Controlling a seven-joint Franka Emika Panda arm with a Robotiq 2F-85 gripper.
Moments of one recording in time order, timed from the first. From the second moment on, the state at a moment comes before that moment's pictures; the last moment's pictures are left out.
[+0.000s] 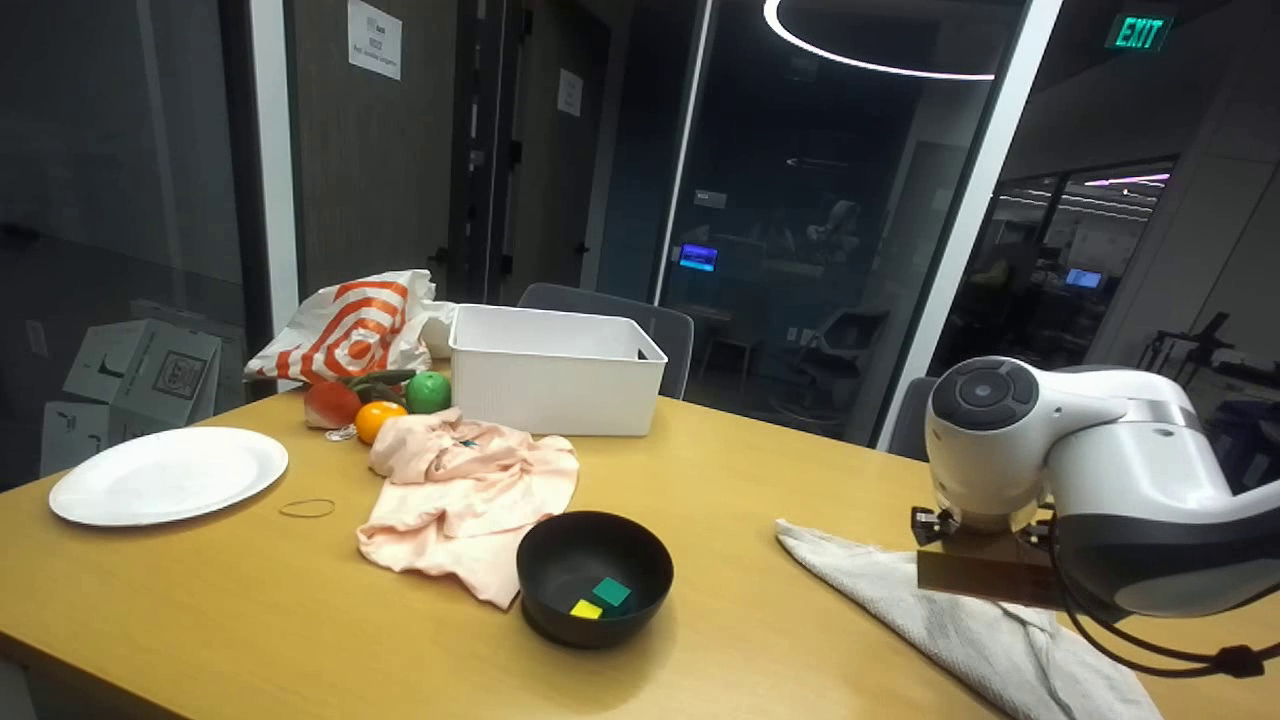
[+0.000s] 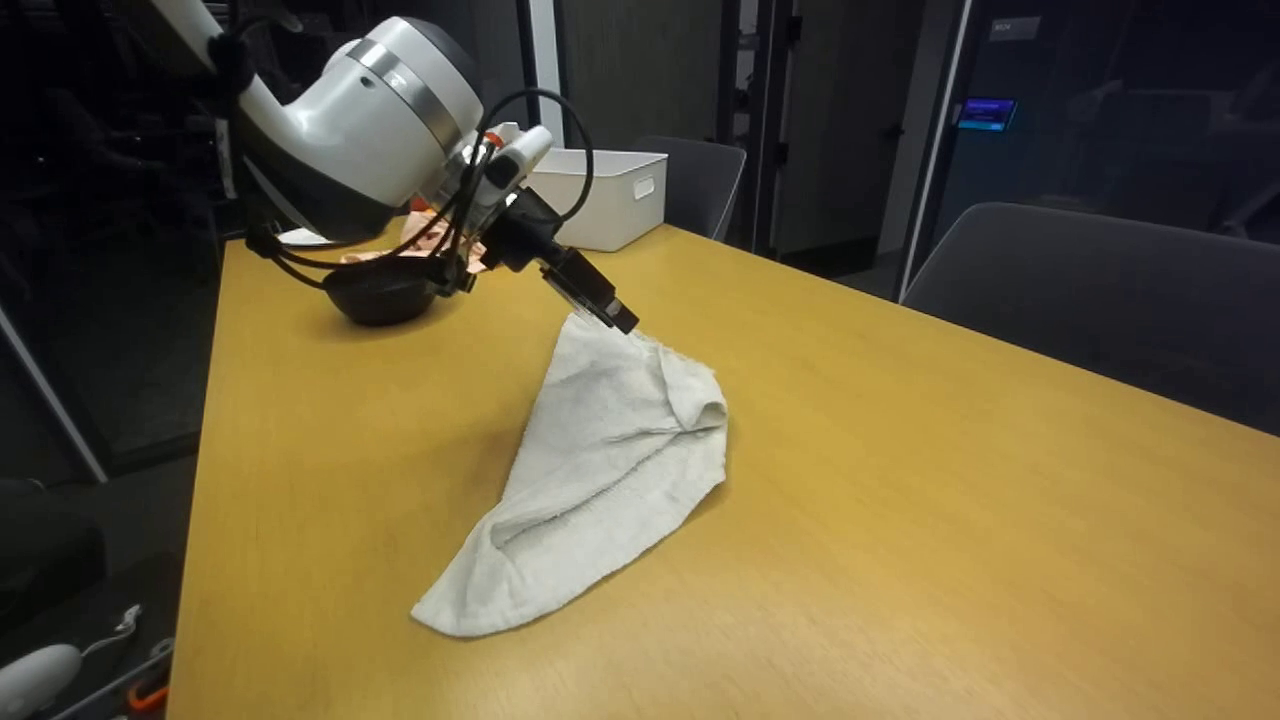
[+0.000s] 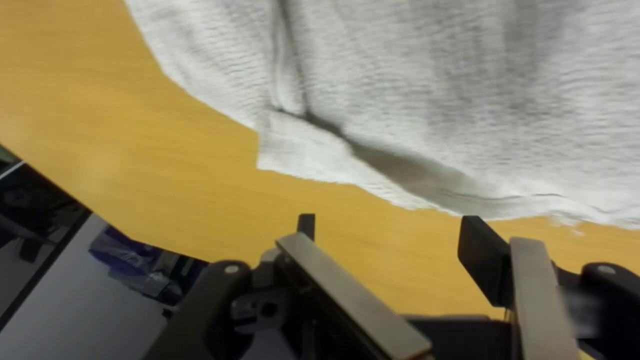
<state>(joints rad) 0.09 0.15 0.14 -2.28 -1.22 2.33 1.65</state>
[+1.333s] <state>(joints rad) 0.16 0.35 0.20 -2.10 -1.13 2.66 1.48</state>
